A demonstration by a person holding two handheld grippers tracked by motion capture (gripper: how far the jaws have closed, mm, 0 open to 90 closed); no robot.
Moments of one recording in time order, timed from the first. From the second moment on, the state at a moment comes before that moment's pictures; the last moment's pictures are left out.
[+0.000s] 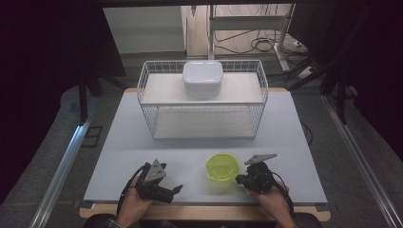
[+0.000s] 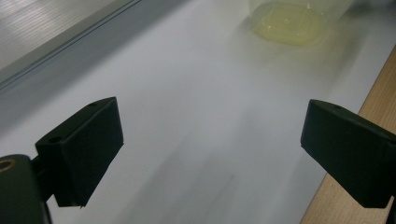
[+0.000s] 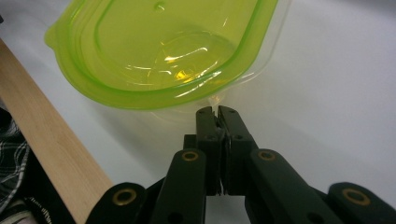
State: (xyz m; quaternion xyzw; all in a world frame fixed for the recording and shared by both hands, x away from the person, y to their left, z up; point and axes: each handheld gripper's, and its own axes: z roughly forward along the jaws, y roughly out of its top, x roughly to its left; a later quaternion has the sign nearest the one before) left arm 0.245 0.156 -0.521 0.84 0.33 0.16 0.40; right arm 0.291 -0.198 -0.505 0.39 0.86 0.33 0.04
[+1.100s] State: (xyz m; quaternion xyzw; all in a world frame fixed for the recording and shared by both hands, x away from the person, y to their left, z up) left arm 0.248 0.167 -0.521 0.84 0.34 0.16 0.39; right arm 0.309 -0.193 -0.489 0.35 0.86 0.35 0.13
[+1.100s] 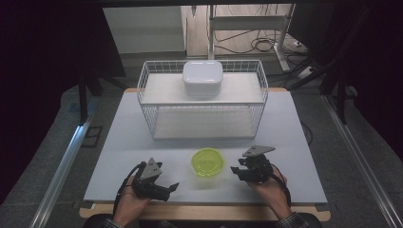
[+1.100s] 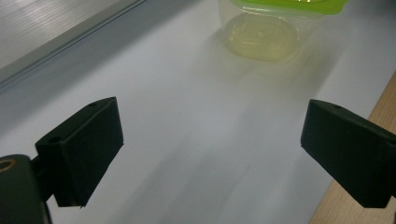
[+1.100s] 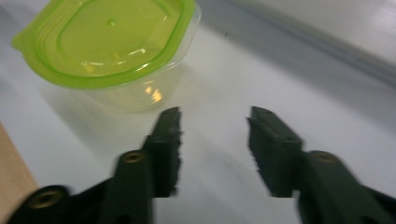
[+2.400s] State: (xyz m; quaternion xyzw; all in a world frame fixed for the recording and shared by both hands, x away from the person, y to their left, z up) left arm 0.248 0.162 -0.526 0.84 0.33 0.17 0.38; right arm 0.317 -0.198 -0.489 0.36 0.83 0.40 0.13
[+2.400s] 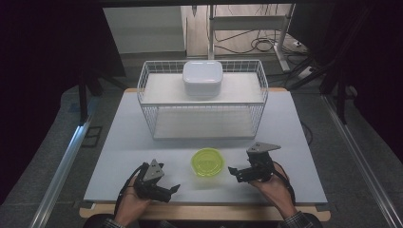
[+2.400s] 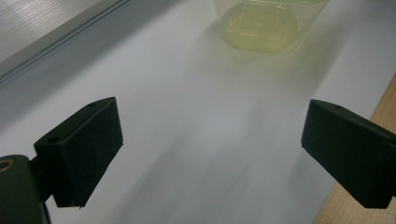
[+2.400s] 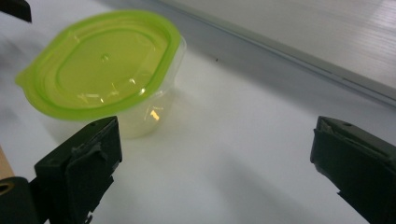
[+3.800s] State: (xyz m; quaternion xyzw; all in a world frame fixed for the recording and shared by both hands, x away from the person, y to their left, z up) left arm 0.247 0.160 -0.526 0.85 0.32 0.17 0.38; right arm 0.375 -0.170 -0.498 0.46 0.77 0.42 -0.14
